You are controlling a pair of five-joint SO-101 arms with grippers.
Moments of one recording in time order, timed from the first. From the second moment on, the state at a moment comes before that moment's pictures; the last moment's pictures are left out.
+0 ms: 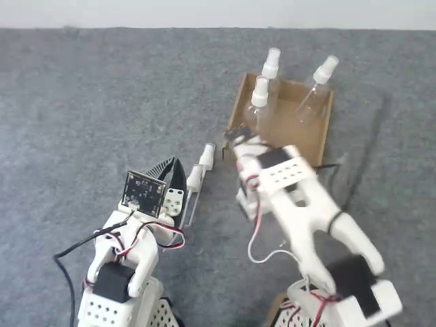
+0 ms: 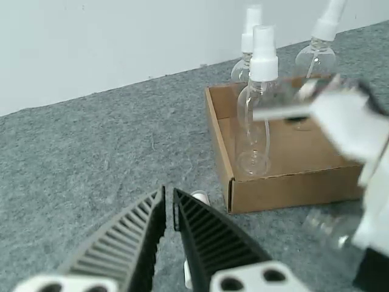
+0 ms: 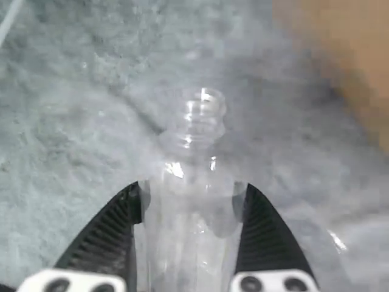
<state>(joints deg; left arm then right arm) 11.5 -101.8 87.7 49.1 0.1 -25.1 -12.0 32.6 75.8 7.3</state>
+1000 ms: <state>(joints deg) 11.5 -47.2 67.1 40.9 0.1 30.5 -9.5 31.3 62.7 39.2</state>
